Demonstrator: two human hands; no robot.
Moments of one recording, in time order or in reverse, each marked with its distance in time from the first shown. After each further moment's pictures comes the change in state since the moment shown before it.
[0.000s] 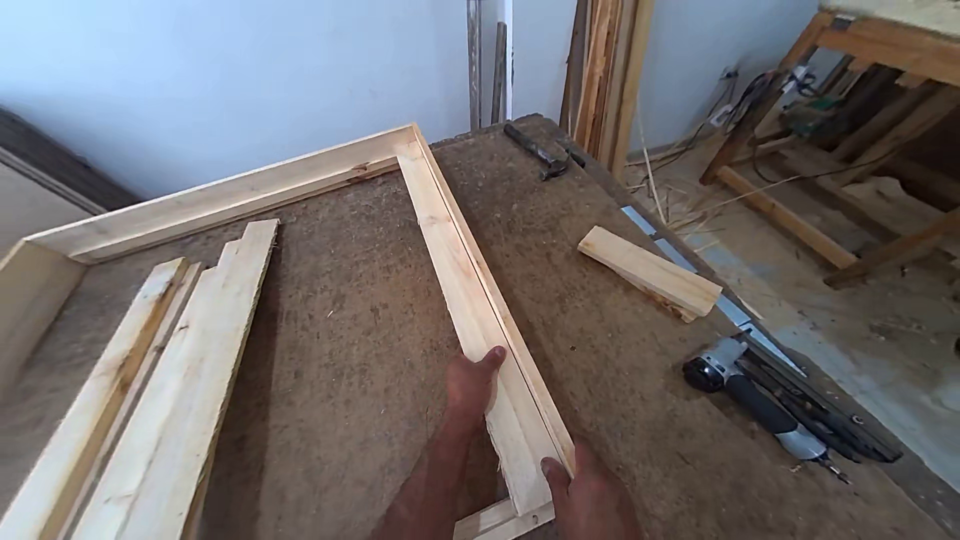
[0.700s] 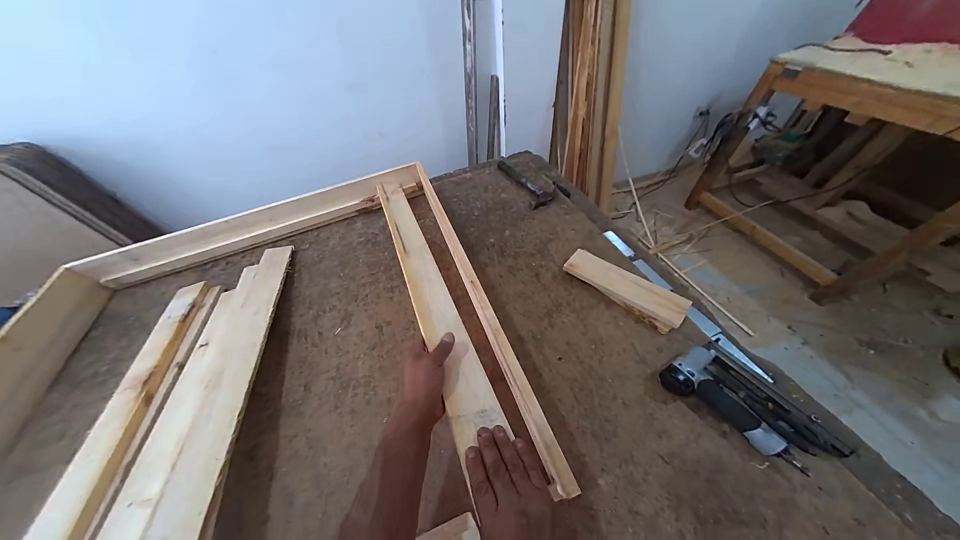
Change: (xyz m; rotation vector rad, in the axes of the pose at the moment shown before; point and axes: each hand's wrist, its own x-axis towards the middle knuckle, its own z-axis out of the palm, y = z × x) left_hand -0.028 0.055 -0.048 -0.311 -0.016 0.143; right_hand -0.024 -0.010 0.052 -0.318 0.564 -0.997
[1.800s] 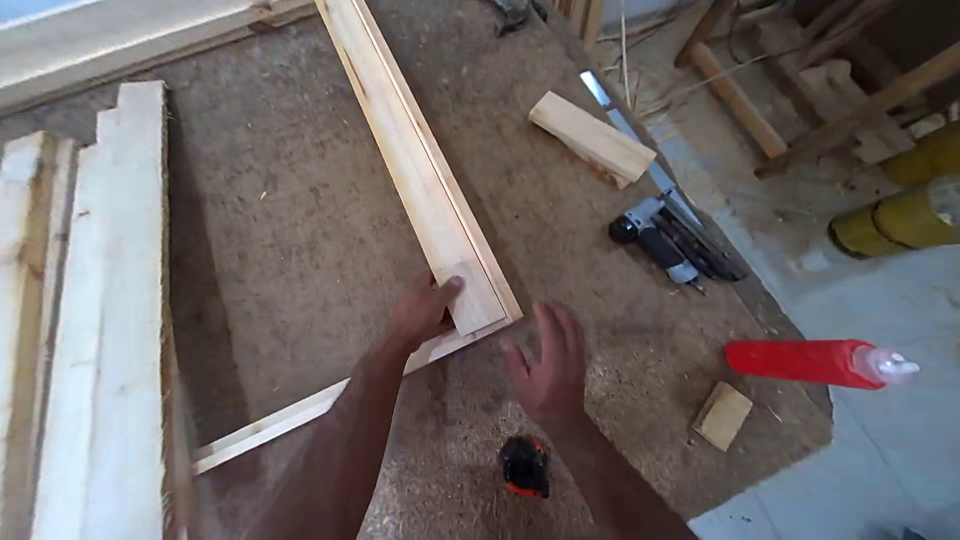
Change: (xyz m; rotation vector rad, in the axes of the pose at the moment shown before) left_hand -0.084 -0.085 -0.015 0.559 -0.337 -0.272; right_hand -0.081 0.036 -0.051 0.303 0.088 0.564
